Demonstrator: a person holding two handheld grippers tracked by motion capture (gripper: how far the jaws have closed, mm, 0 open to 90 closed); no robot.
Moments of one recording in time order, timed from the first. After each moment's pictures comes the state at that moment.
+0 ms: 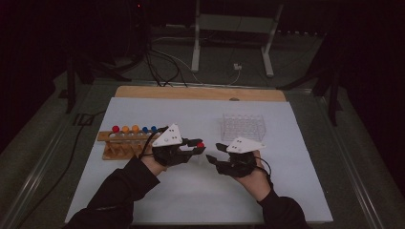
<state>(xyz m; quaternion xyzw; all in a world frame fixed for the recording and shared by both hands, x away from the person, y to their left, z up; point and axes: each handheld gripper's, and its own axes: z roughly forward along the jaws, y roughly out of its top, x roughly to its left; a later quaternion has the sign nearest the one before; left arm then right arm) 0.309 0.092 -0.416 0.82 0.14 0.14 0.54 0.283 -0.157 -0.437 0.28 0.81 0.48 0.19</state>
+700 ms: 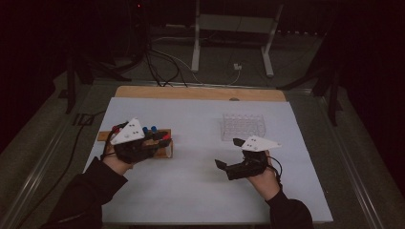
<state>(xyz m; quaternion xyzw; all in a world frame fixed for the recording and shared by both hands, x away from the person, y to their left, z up) 0.294 0.178 -0.390 0.81 0.21 0.19 0.52 0.285 -0.188 -0.437 0.29 0.79 0.51 0.18</state>
